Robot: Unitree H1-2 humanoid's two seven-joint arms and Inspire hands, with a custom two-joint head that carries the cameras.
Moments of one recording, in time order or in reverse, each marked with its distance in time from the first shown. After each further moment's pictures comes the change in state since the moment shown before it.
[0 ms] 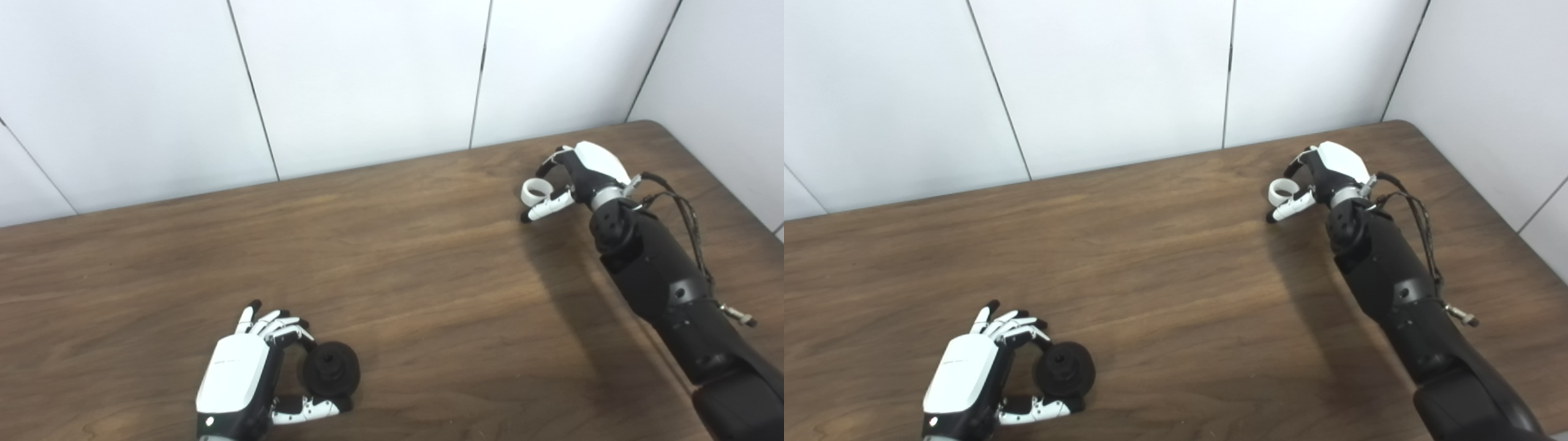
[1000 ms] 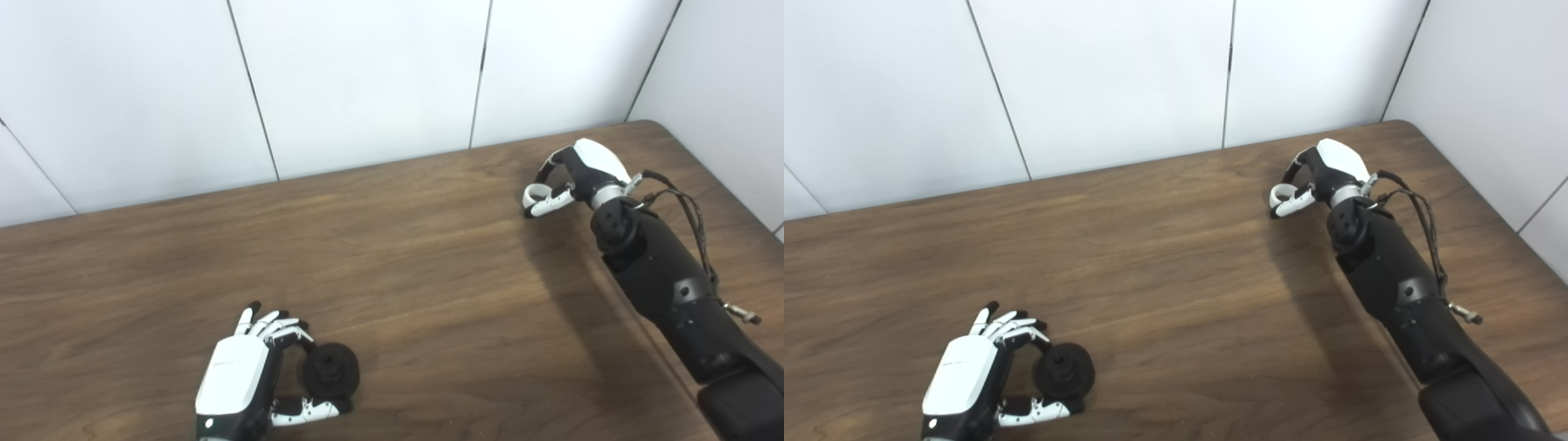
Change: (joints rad) left arm 0.003 -0.003 0.000 -0.004 0.001 0.002 -0.004; right arm 0.006 -0.016 0.010 -0.011 0.046 -0.010 -0.019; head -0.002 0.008
